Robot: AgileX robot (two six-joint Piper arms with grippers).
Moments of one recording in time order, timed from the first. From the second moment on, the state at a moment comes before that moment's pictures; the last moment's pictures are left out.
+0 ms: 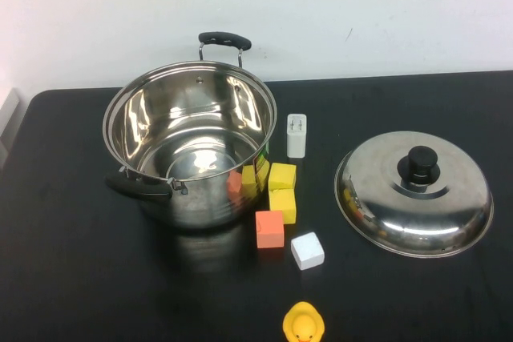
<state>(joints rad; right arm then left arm) -0.08 -0.01 0.03 0.86 0.40 -0.03 0.01 -0.01 0.01 -0.06 0.37 -0.23</state>
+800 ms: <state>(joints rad) 0.03 0.62 -0.42 0.46 0.19 -0.29 0.01 -0.01 0.01 -0.06 0.37 -0.23</state>
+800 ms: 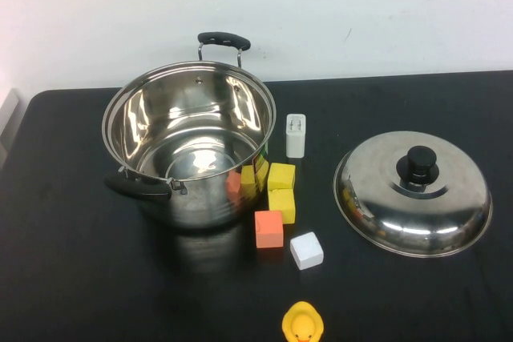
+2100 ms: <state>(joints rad) 0.29 2.03 -0.64 0.02 -1.08 0.08 0.01 -0.01 0.01 -0.06 0.37 -0.23</state>
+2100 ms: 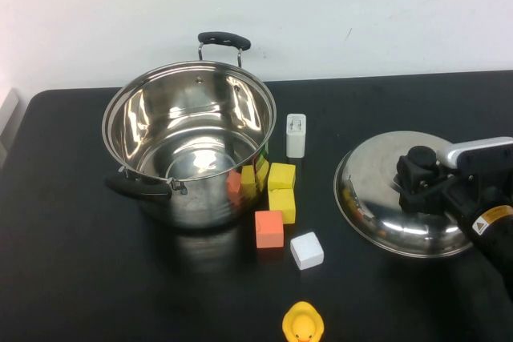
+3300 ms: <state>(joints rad) 0.63 1.85 -1.46 -0.66 -0.17 0.69 0.01 -0.01 0.01 -0.06 0.37 -0.23</state>
